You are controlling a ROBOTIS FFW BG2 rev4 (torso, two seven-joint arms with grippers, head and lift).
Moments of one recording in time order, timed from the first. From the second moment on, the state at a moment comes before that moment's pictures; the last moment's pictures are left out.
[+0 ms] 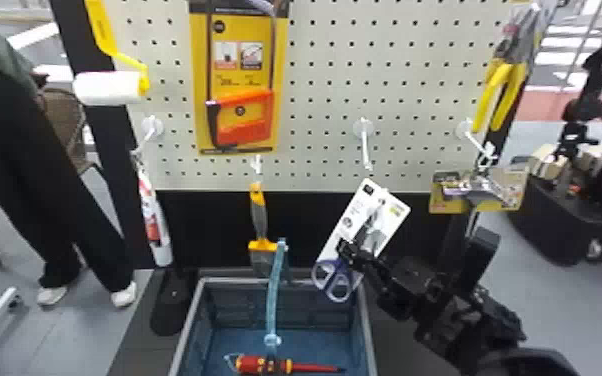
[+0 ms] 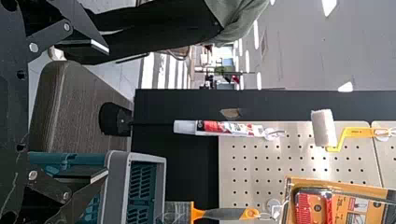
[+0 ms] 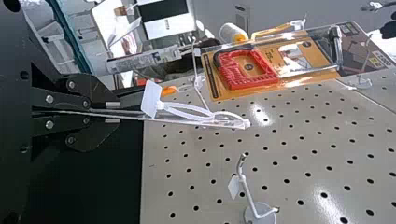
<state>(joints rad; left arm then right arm) 0.81 0.10 -0.16 -1.70 -0.10 -0.71 0.49 -0.05 -0.11 0.13 -1.55 -0.44 0.06 0.80</state>
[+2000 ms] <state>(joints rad) 0.80 0.10 -0.17 -1.68 -0.10 -0.71 0.49 -0.08 -0.08 0.31 -1.36 -0.60 0.13 0.85</state>
